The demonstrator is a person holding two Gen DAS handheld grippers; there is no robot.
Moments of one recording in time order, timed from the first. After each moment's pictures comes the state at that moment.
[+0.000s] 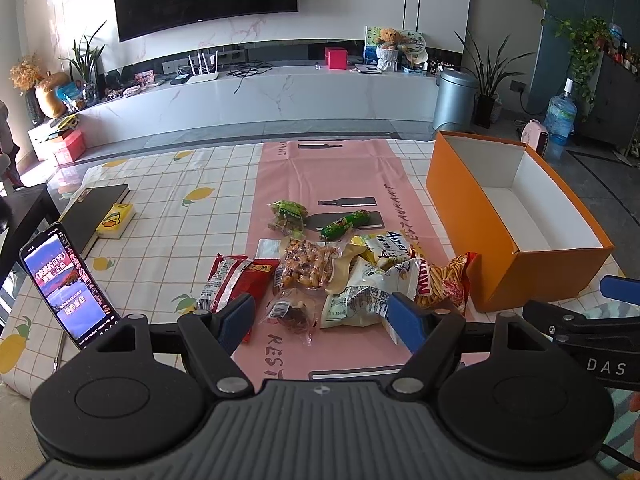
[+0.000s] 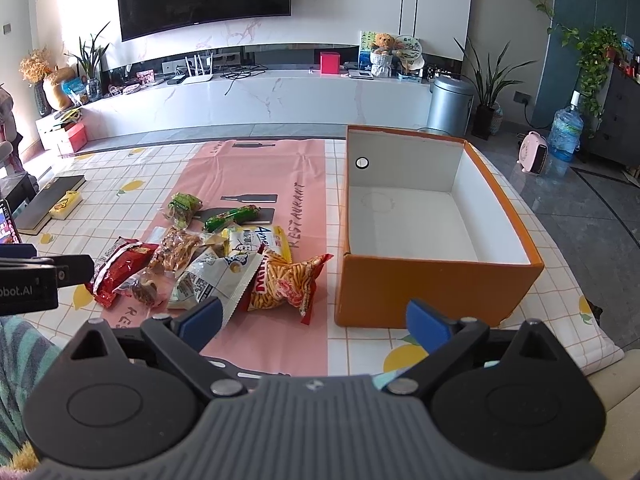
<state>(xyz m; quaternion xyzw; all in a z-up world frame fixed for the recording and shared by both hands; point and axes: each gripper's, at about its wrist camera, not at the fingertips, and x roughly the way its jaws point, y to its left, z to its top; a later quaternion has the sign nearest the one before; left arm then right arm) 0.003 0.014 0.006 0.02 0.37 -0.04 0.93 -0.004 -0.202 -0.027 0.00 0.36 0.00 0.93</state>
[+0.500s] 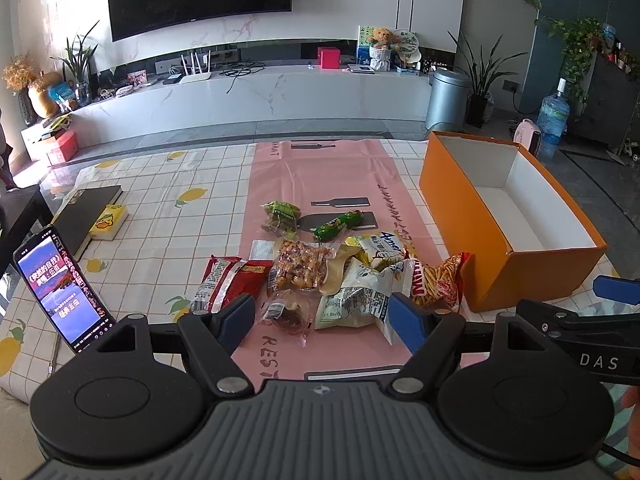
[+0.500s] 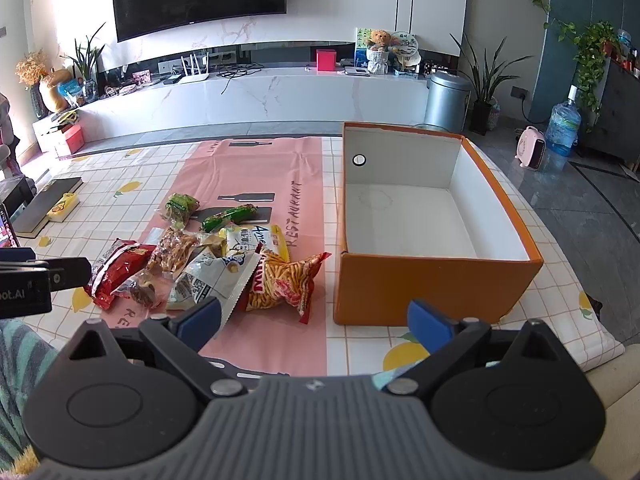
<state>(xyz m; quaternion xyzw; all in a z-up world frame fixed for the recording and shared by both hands) 0.001 0.012 0.006 0.02 0.37 -0.06 0.93 0.000 -0.202 -0.029 0.00 0.37 -0.01 0.93</state>
